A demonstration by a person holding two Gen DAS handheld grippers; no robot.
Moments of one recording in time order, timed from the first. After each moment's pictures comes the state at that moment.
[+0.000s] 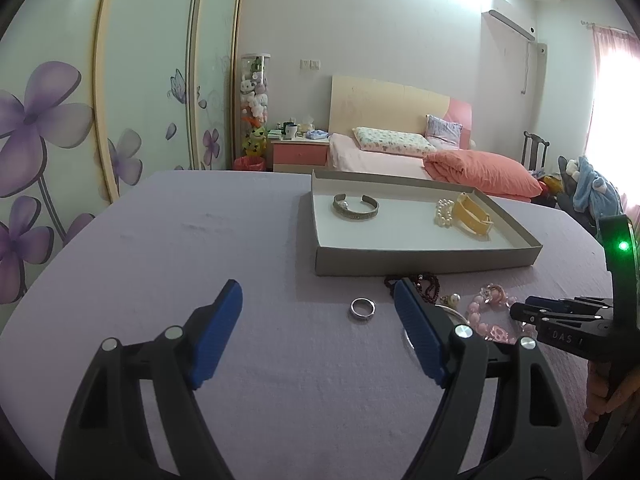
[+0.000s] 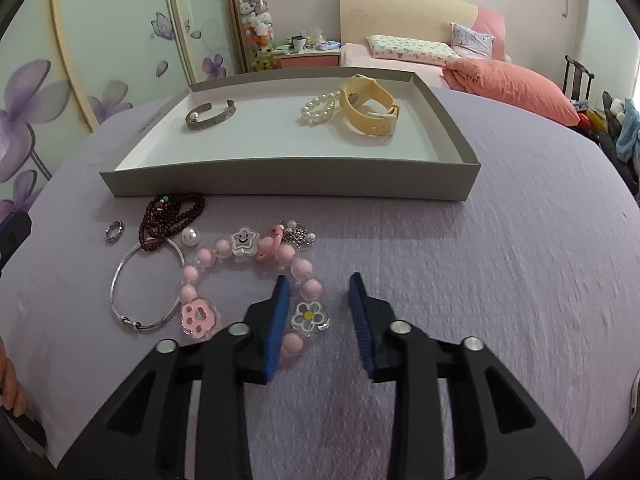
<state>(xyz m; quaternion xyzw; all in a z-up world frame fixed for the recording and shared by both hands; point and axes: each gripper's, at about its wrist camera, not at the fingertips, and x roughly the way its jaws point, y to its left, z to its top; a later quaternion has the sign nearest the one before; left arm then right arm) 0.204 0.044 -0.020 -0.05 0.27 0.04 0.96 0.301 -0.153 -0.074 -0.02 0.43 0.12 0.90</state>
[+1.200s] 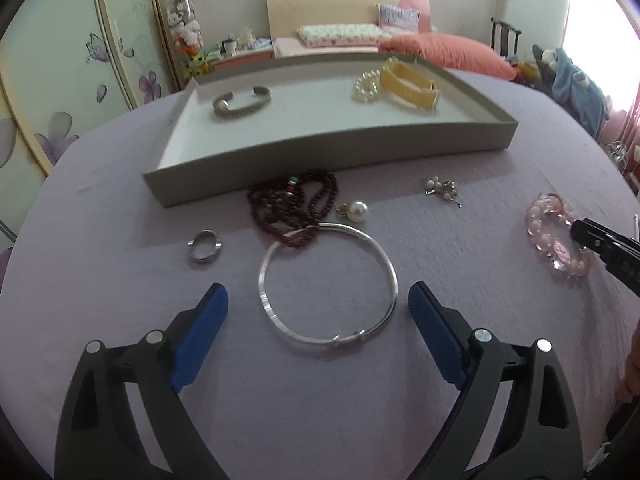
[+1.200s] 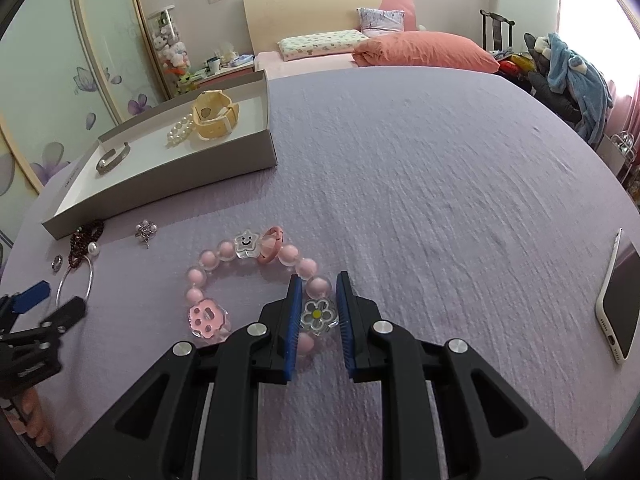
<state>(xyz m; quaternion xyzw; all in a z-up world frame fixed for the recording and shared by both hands) 0.268 -0.062 -0.073 0.04 0.45 -0.03 0.89 0.273 -0.266 -0.074 0.07 0.42 0.00 0.90</state>
